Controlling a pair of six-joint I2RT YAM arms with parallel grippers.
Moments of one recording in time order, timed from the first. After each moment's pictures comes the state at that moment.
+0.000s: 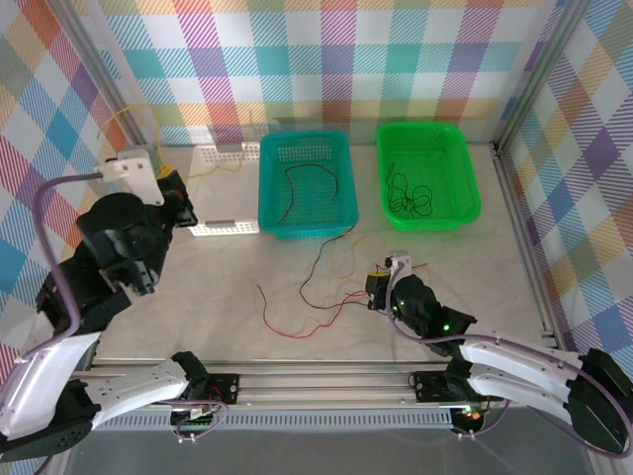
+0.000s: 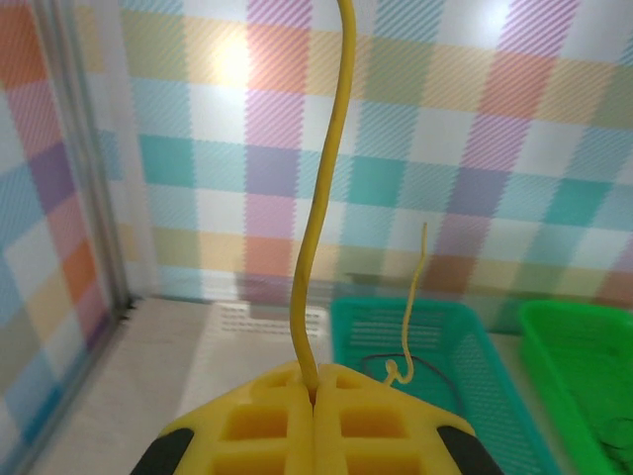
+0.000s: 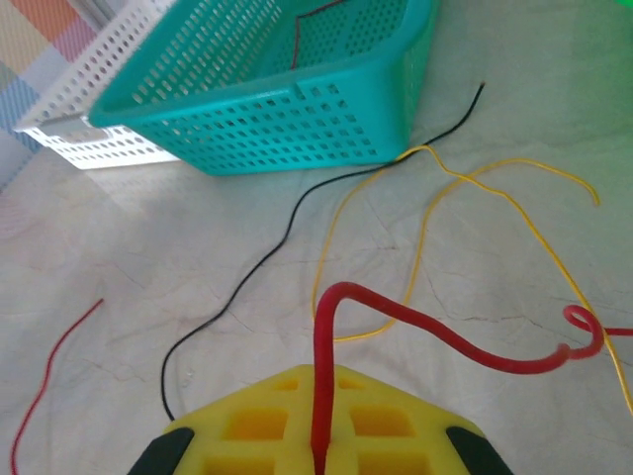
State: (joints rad) left arm -0.77 0.96 1.60 -0.80 -0.84 -0.20; right arm 0.90 0.82 0.29 0.11 0.29 0.57
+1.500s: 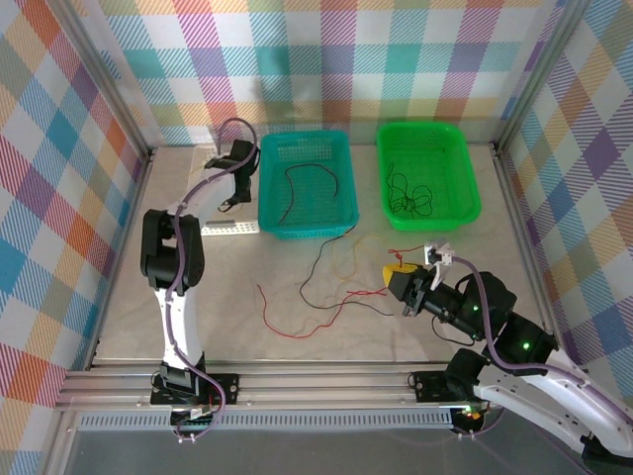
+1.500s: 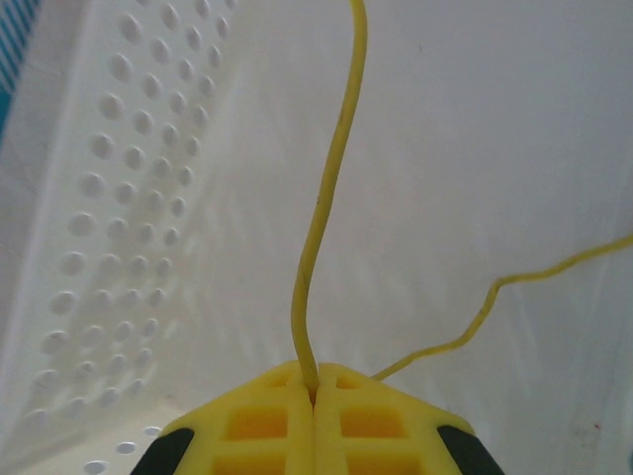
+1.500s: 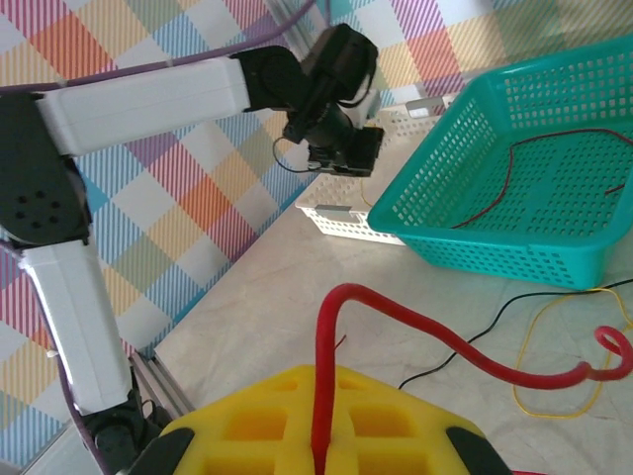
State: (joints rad) left arm -0.21 2.10 1.74 -0.82 -0.52 -0.34; right arm 0.90 0.42 0.67 -0.39 0.00 0.52
